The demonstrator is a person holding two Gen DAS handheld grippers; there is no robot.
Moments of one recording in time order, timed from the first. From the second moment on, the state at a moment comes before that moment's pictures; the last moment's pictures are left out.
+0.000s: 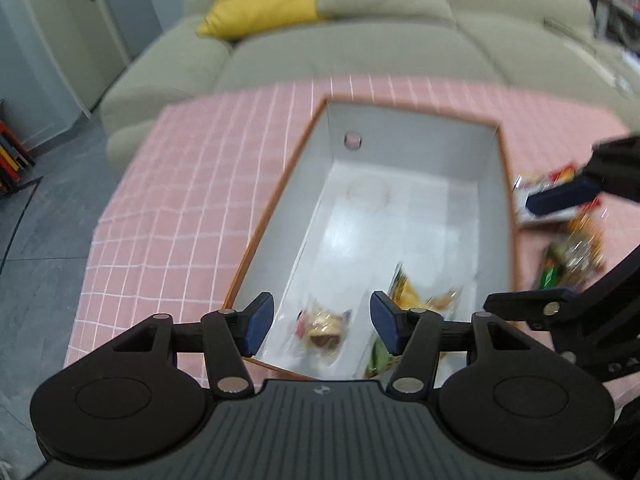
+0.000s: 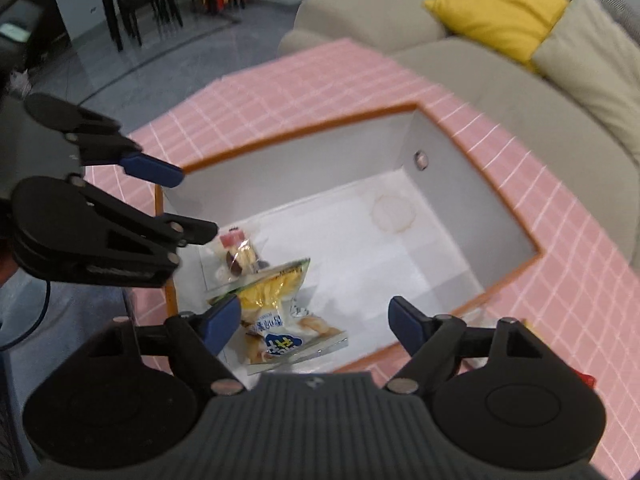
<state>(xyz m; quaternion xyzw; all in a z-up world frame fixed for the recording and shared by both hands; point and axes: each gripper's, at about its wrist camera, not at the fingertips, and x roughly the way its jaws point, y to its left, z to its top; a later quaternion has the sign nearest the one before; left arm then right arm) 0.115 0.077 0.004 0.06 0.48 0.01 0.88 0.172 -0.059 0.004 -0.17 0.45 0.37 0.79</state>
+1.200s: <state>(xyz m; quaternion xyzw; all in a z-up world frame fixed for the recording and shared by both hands) 0.041 -0.055 -0.035 -0.06 0.45 -0.13 0.88 0.031 -0.267 -0.045 -0.01 0.41 0.12 0.90</state>
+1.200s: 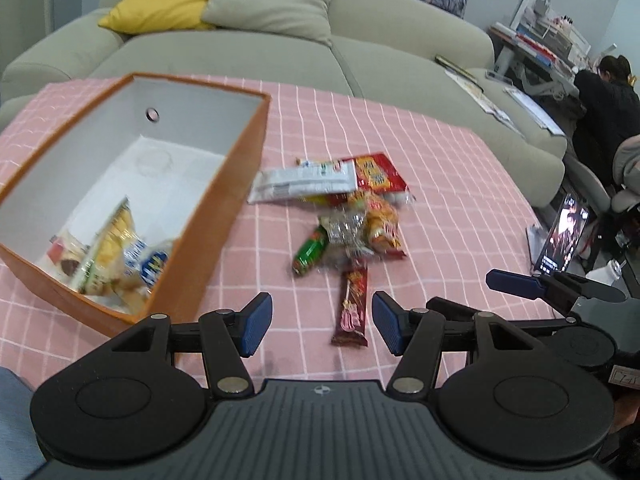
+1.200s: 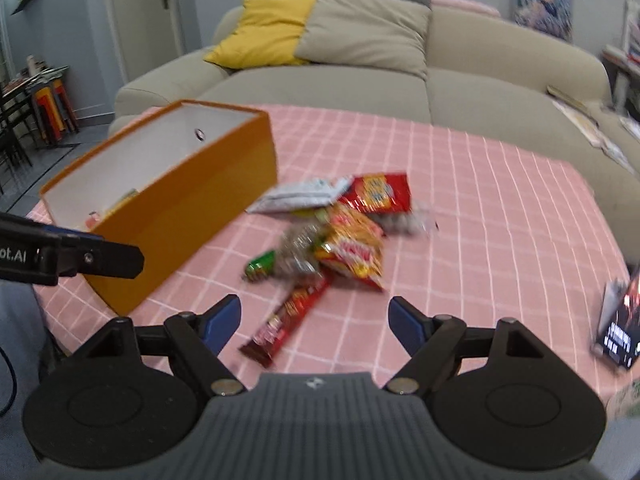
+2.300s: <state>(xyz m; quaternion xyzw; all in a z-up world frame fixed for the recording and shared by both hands) 0.135 -0.089 -0.079 -0.09 0.49 -0.14 0.86 0.130 -0.287 -0.091 0.04 0.43 0.10 0.90</state>
